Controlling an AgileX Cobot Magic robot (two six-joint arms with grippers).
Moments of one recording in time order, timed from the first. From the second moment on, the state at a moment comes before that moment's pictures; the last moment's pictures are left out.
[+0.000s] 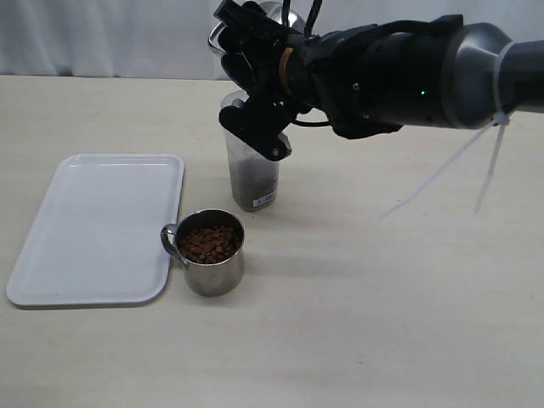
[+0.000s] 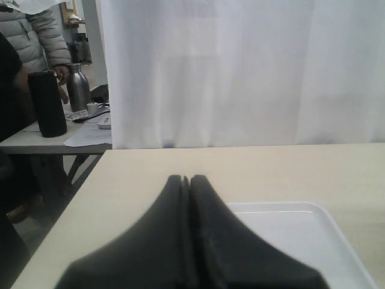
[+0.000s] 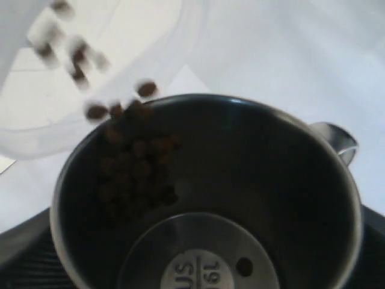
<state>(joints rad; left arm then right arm) 0.04 0.00 0.00 0.01 0.13 0.06 0.82 1.87 -1.29 -1.74 0.34 -0.44</state>
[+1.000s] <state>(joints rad) 0.04 0.00 0.00 0.01 0.13 0.06 0.82 1.87 -1.29 -1.74 0.34 -0.53</state>
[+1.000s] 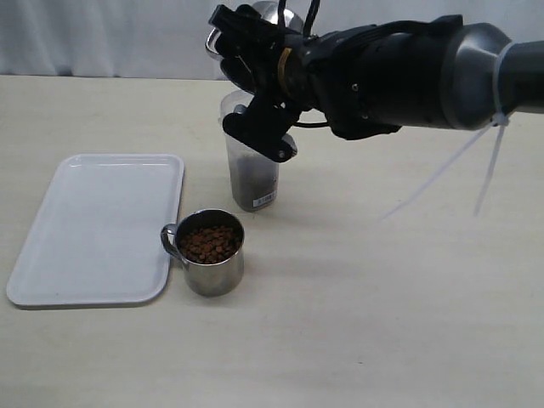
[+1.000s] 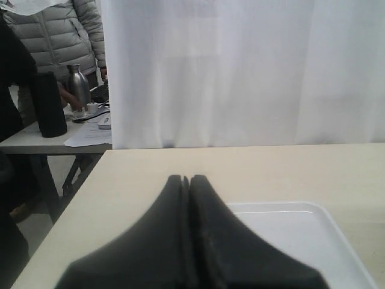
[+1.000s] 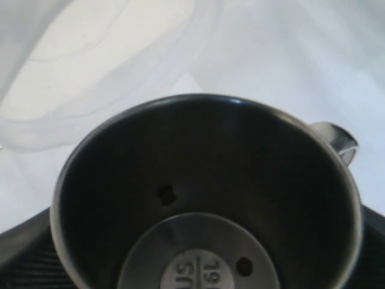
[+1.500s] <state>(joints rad) 0.04 0.00 0.00 0.01 0.13 0.06 0.84 1.87 -1.29 -1.74 0.34 -0.60</state>
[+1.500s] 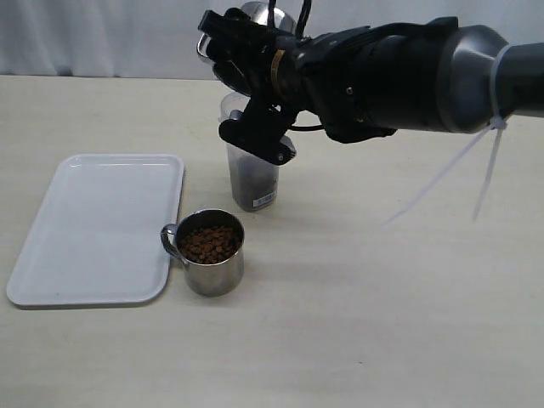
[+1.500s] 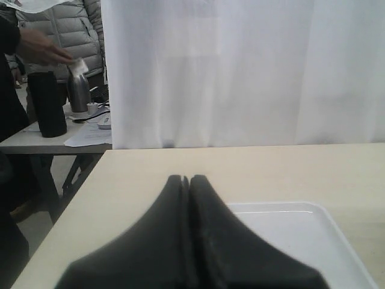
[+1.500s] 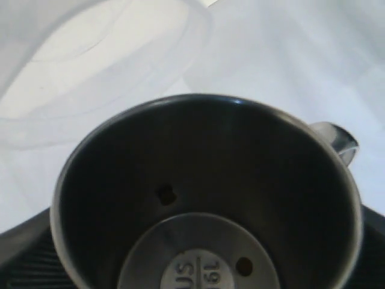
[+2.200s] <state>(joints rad) 0.04 0.00 0.00 0.01 0.13 0.06 0.84 1.87 -1.29 -1.74 0.34 -0.69</state>
